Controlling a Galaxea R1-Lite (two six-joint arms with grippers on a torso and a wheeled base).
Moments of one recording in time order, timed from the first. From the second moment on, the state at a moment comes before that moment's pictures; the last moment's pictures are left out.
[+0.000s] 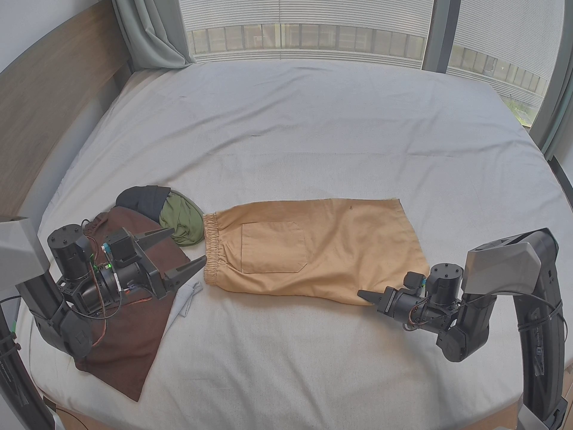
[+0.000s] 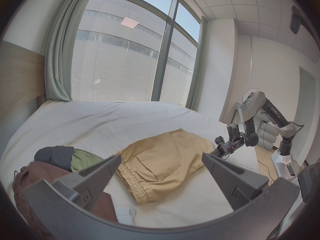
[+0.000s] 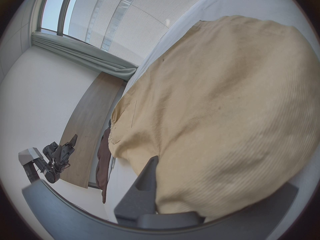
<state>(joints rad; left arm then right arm) -0.09 2.02 -0.41 -1.55 -0.66 0.07 0.30 2.52 -0.66 -1.54 0.45 0.70</state>
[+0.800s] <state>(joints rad) -0.10 2.03 -0.45 -1.55 -0.69 0.06 0.33 2.34 -0.23 -1.54 0.45 0.50</state>
